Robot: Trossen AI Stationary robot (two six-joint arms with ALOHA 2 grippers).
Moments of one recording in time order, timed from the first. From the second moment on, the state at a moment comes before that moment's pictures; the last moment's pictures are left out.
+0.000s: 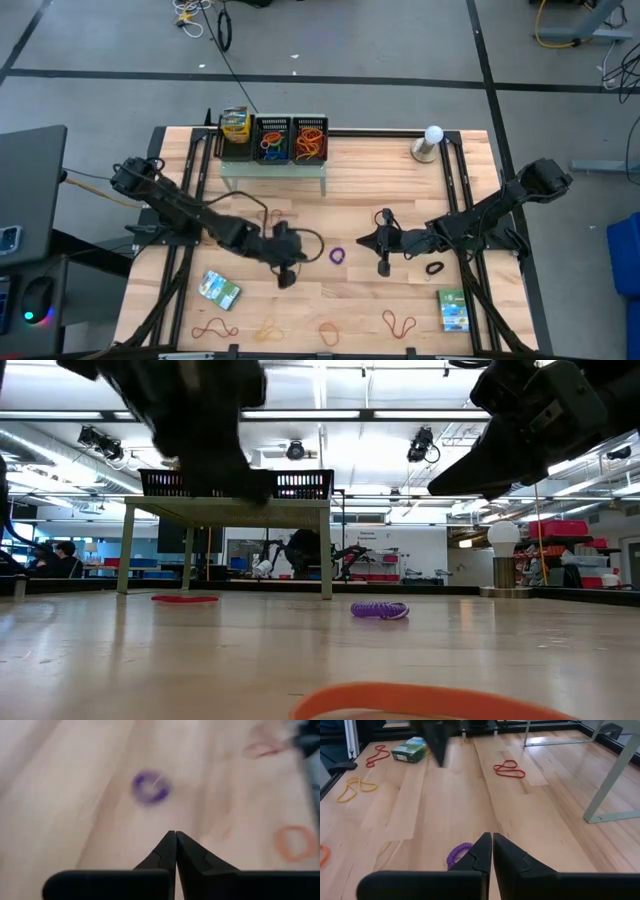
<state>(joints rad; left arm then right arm) -0.37 1.57 0.86 -0.05 -0.36 -0.53 0.41 1.35 0.45 0.44 0.47 0.25</state>
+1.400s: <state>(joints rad) -0.13 1.53 0.70 -0.44 -0.27 -0.24 0.41 1.36 0.45 0.45 0.48 0.25</state>
